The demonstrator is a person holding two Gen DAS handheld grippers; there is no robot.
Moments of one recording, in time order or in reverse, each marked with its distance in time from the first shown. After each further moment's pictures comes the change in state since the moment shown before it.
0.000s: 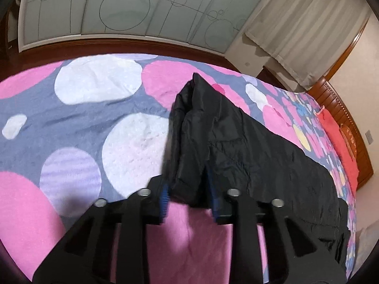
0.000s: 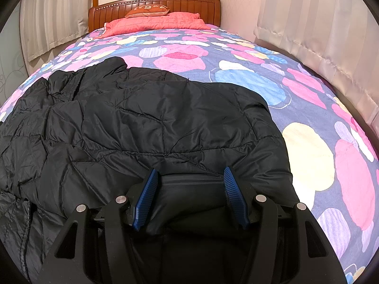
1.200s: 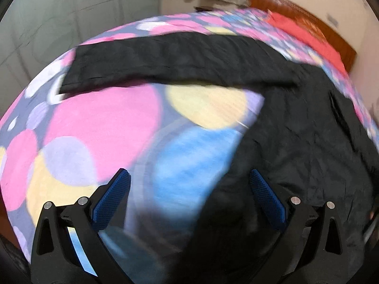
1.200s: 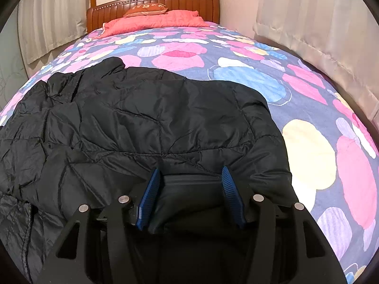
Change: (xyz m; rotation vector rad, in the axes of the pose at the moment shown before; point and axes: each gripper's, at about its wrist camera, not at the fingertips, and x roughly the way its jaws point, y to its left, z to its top) left arm -0.065 -0.098 -0.137 0.526 0.200 -0.004; right arm 0.001 -0.001 0.001 0.013 0.011 0.003
